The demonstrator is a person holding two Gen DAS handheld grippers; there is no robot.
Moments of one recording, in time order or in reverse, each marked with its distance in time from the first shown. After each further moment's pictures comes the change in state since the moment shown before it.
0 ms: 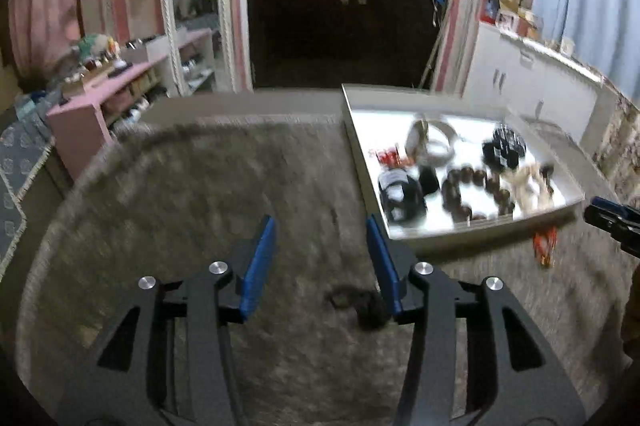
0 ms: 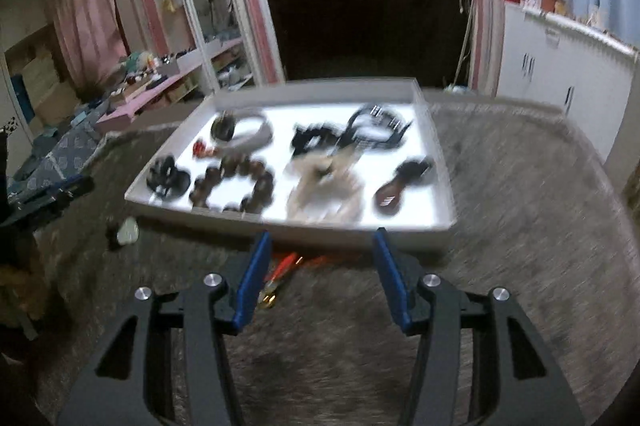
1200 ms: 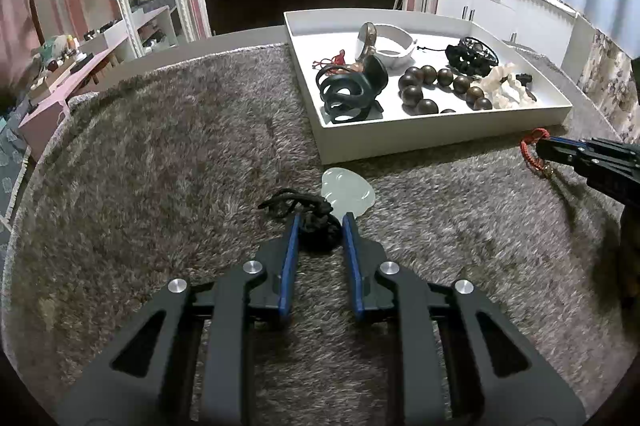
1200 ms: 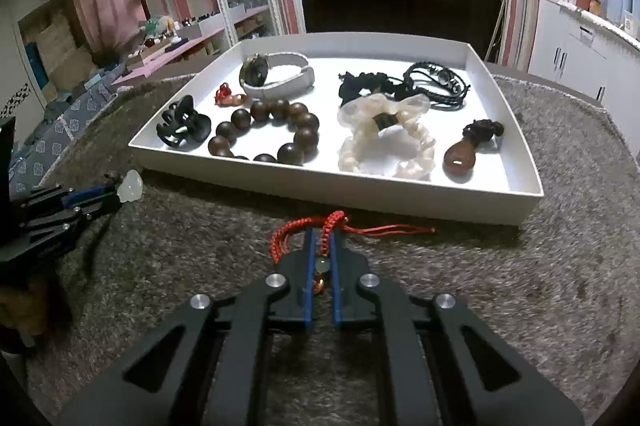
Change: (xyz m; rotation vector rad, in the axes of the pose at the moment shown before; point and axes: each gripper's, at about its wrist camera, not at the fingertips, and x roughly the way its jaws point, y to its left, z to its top) left arm 0.020 -0.032 -0.040 0.126 0.142 -0.070; right arm 0.035 0.035 -0.019 -0.080 0.086 0.042
